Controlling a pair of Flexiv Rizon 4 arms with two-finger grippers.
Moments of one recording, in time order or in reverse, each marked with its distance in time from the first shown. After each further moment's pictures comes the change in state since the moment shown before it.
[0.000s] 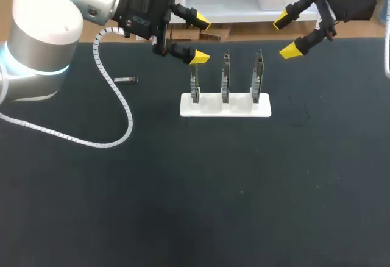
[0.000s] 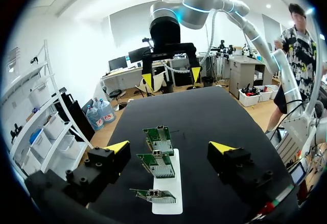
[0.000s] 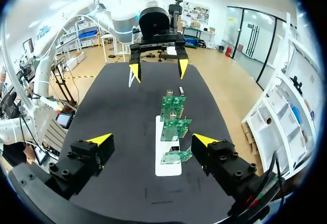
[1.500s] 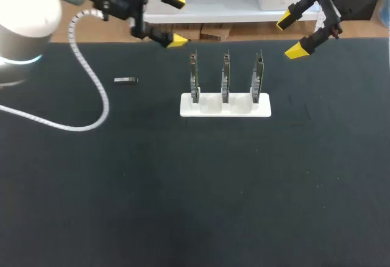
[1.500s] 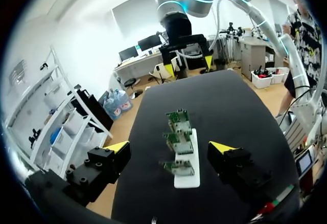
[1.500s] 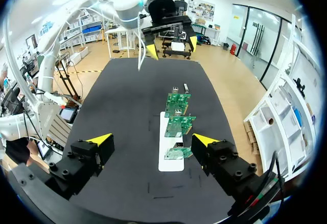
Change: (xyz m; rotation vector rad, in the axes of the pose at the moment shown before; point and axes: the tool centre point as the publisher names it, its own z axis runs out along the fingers) left arm 0.011 0.025 -0.066 -0.145 0.180 0.063; right arm 0.000 0.008 -0.009 -0.032 0.043 -0.023
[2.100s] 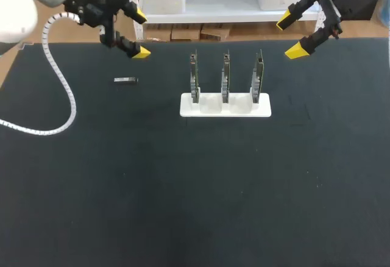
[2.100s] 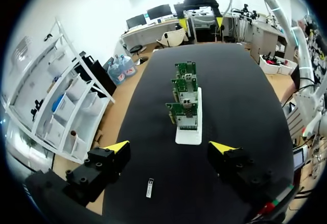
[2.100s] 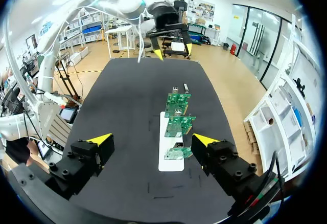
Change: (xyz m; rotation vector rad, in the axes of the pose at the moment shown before) left arm 0.087 0.009 -0.024 -0.010 0.248 -0.110; right arm 0.000 0.000 0.000 0.000 0.000 0.000
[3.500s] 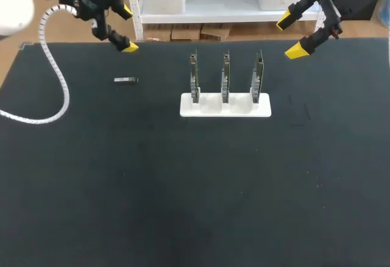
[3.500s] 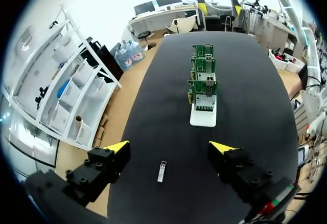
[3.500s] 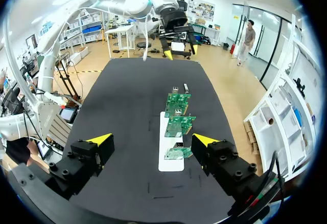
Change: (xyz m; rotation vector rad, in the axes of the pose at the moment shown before) left arm 0.037 0.031 -0.008 -0.044 0.132 -0.008; right arm 0.000 0.000 0.000 0.000 0.000 0.000
